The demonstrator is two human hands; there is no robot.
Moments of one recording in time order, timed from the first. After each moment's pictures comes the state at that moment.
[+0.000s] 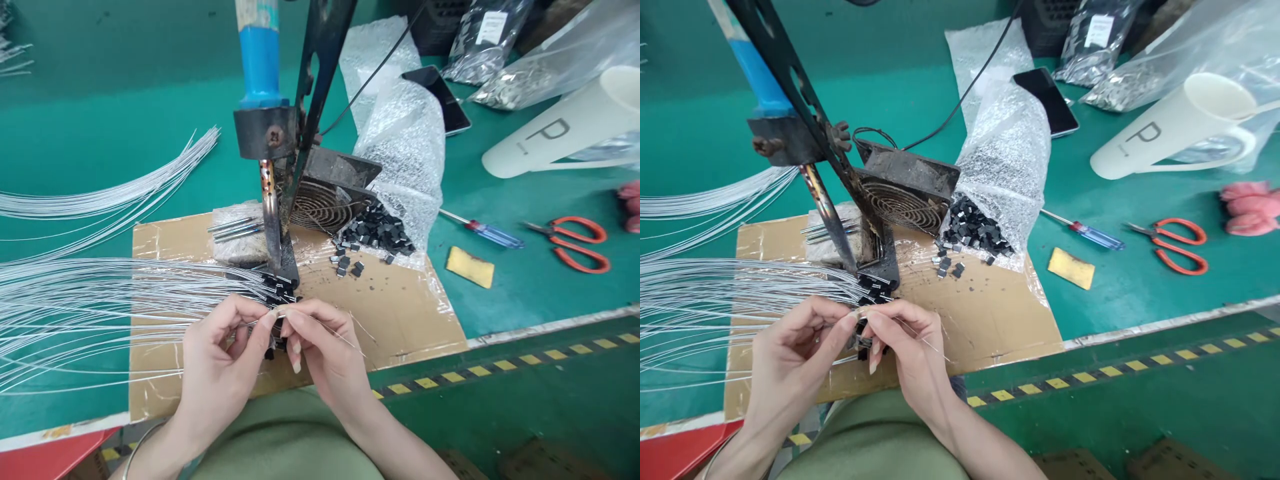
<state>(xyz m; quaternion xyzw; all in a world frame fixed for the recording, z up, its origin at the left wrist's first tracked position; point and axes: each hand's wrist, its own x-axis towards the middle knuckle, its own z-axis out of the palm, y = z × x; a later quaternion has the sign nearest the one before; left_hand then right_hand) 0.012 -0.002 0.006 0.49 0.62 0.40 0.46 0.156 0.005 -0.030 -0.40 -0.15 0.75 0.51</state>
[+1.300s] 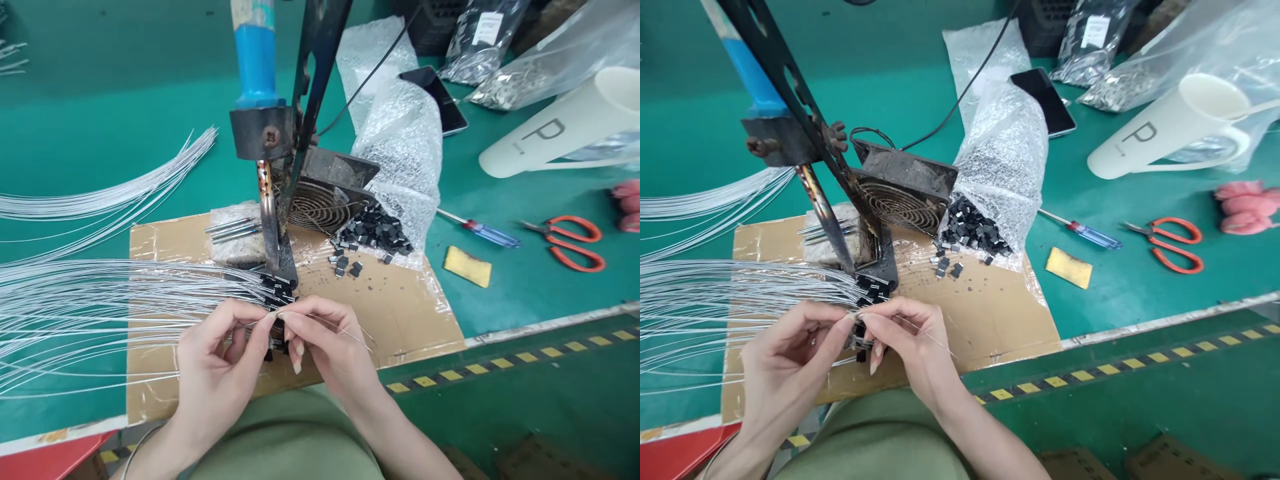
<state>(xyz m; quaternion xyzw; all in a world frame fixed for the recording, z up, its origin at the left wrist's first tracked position) 0.013 -0.006 0.005 0.53 0.64 0.40 0.39 0.168 0.013 -0.026 -0.39 -0.19 0.77 0.46</state>
